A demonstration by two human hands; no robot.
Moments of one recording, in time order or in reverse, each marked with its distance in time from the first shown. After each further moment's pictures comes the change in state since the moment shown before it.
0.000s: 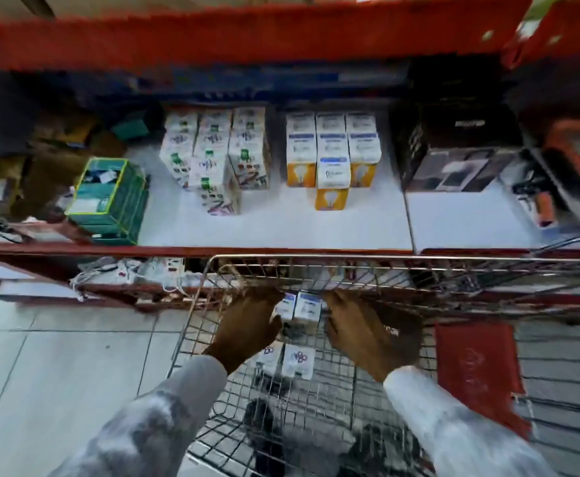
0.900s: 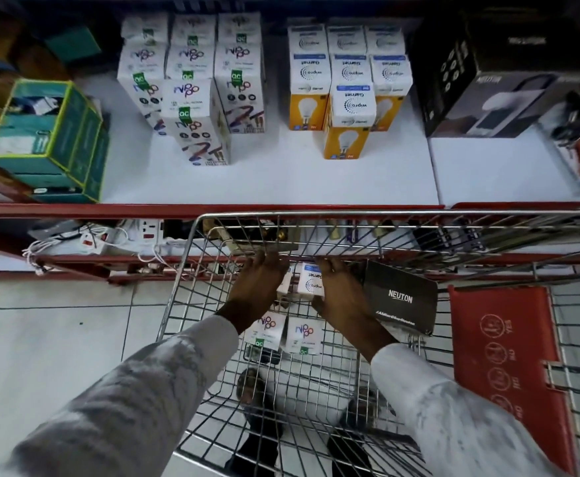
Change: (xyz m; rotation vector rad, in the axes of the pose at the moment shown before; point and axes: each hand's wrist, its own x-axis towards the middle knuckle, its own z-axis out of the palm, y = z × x) left_hand 0.053 -0.048 0.097 0.211 -0.154 0.132; right_hand 0.038 -0.018 0.066 0.160 -0.070 0.236
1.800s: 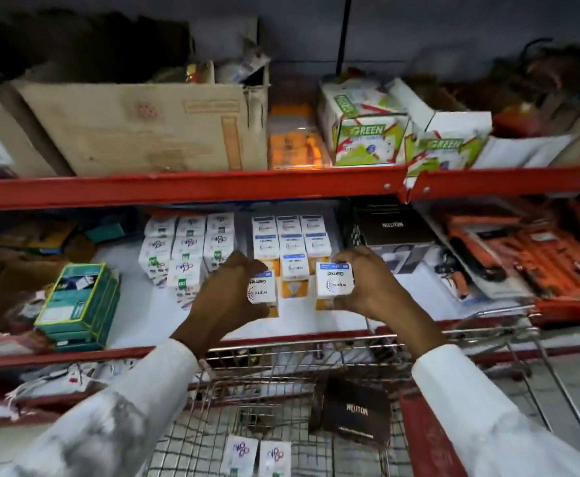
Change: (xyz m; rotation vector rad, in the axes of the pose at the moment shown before) left_hand -0.001 0.019 -0.301 -0.334 0.349 -0.058; right_hand -0.022 -0.012 -0.318 0.113 0.317 -0.114
